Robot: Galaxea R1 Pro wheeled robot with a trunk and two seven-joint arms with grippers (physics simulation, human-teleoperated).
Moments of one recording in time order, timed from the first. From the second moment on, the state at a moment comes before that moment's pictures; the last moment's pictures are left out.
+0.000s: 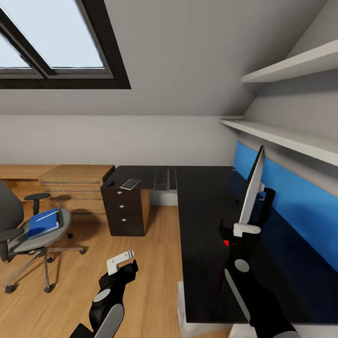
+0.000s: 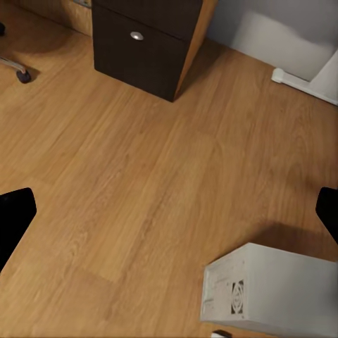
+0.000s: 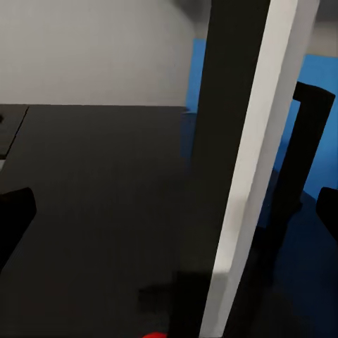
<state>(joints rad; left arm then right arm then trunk) -0.16 0.02 -0.43 -1.56 0.65 0.37 0.84 -0.41 -0.01 0.16 -1.16 0.00 -0.02 -0.47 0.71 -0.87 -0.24</state>
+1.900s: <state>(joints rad) -0.16 0.02 -0.43 -1.54 0.64 0.36 0.85 -0.41 -0.01 0.06 -1.11 0.00 -0.01 -0.53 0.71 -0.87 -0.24</state>
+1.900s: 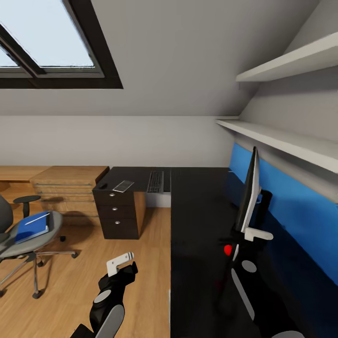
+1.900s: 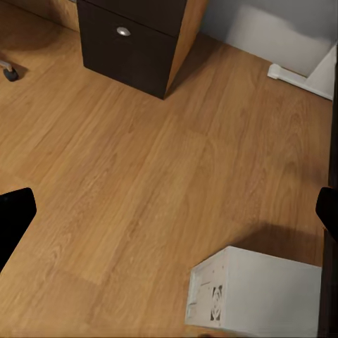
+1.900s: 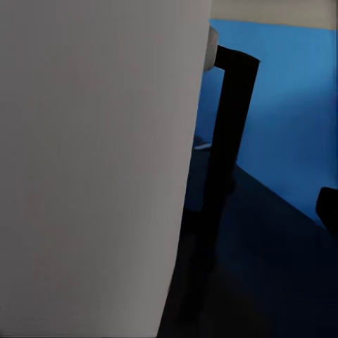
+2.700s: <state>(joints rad) -0.16 0.02 -0.44 -1.54 0.64 0.36 0.85 -0.41 -0.01 0.06 -1.11 0.00 -0.01 -0.53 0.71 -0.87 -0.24</state>
